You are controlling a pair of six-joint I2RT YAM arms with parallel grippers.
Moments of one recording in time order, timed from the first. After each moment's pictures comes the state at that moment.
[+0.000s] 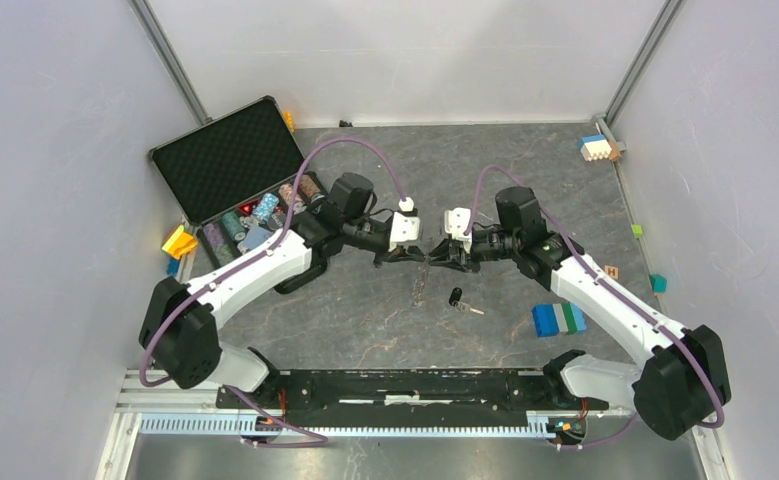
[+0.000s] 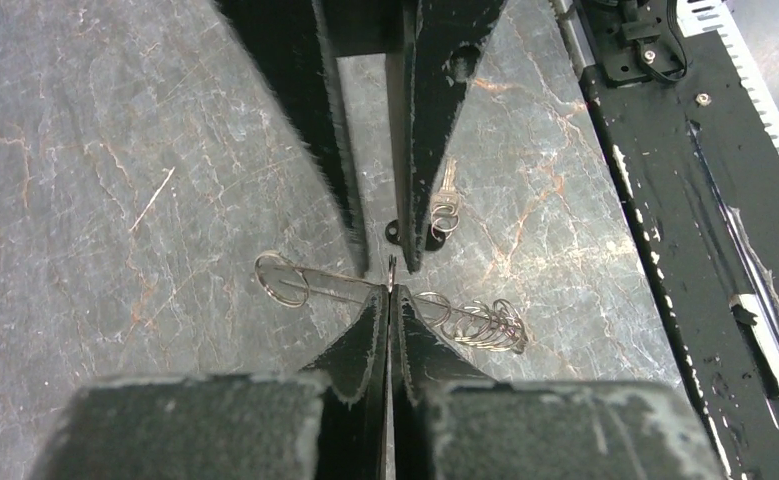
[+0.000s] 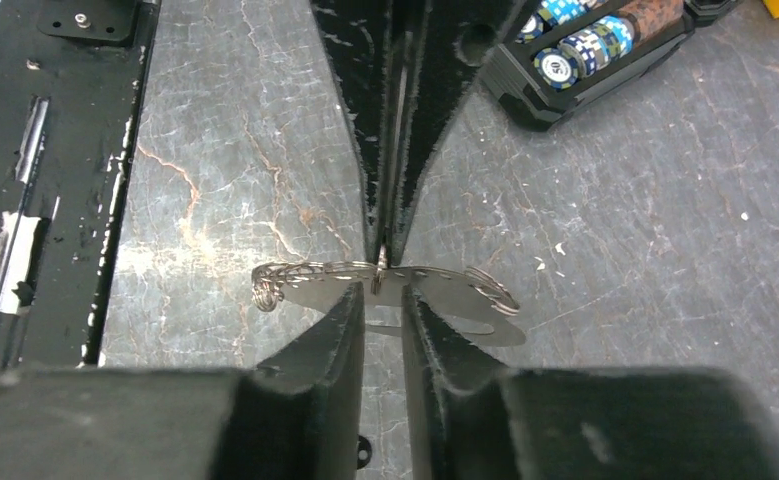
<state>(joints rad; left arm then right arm) -0.69 1.44 1.10 -0.29 0.88 0.69 0.50 1.18 0.83 -0.25 -0.90 -0.66</state>
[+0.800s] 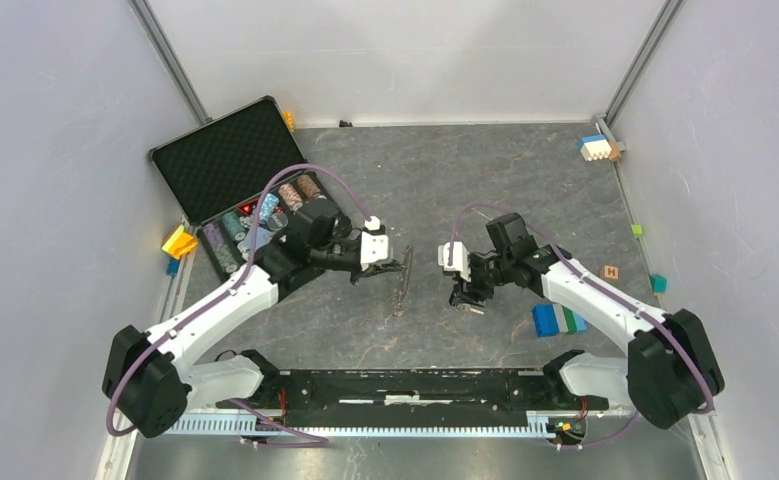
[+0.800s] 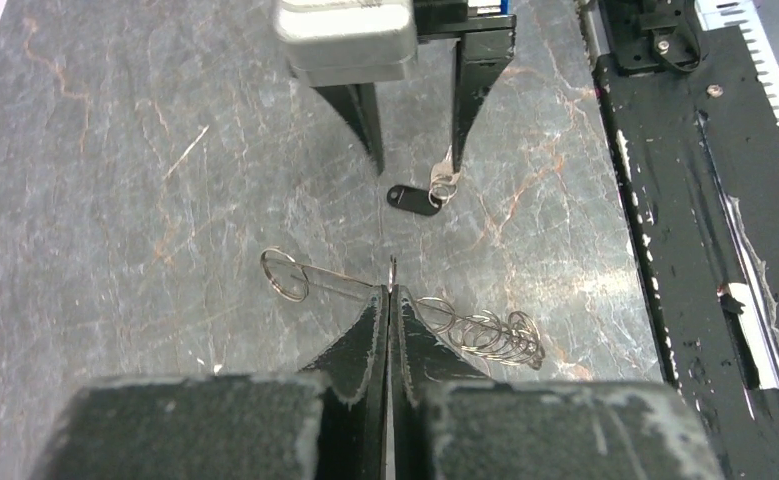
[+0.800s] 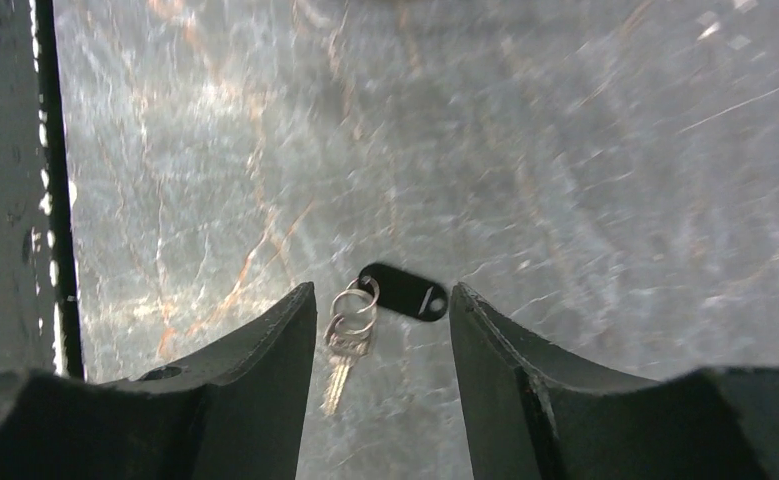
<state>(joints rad) -0.65 1.16 0.84 -0.18 0.82 0.62 0.50 1.21 0.71 -0.44 -0.67 -0.86</state>
